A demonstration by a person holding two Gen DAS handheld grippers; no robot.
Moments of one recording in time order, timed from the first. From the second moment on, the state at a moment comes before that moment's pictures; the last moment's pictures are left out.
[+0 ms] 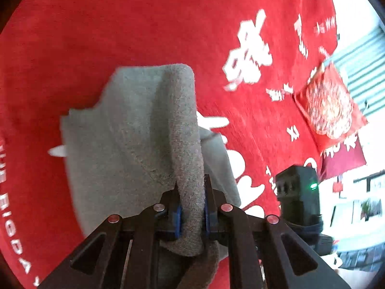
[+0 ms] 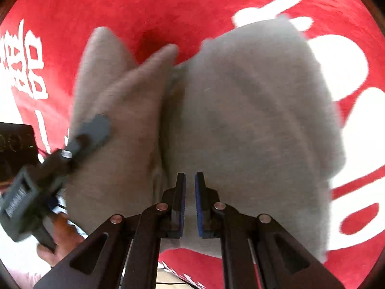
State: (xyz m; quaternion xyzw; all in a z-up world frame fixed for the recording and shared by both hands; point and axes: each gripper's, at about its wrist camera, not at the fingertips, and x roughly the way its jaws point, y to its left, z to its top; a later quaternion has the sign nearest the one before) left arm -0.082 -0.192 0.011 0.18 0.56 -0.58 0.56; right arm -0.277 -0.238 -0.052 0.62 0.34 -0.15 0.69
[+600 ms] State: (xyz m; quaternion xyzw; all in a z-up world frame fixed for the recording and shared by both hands) left arm -0.121 -0.181 0.035 0.27 0.45 -0.53 0.67; right arm -0.369 -0.267 -0.095 0.78 0.15 -0.11 0.60
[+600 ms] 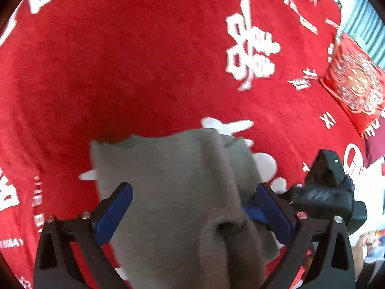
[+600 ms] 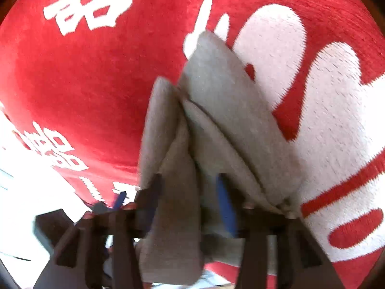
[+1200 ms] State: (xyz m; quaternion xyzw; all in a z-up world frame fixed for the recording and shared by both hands) left arm -0.019 -0.120 -0.023 0.26 0.54 -0.39 0.70; right arm -0.277 -0.286 -0.059 0.64 0.38 -0.06 0.67
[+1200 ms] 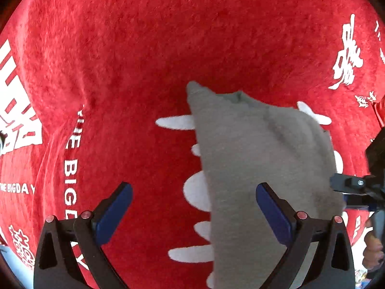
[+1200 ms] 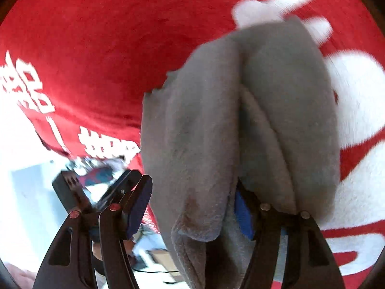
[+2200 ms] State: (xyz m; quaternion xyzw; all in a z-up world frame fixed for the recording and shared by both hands) left arm -0.064 -0.136 -0.040 0.31 0.53 -0.44 0.66; right arm -0.324 -0.311 -0.051 0.54 0.44 -0.22 0.69
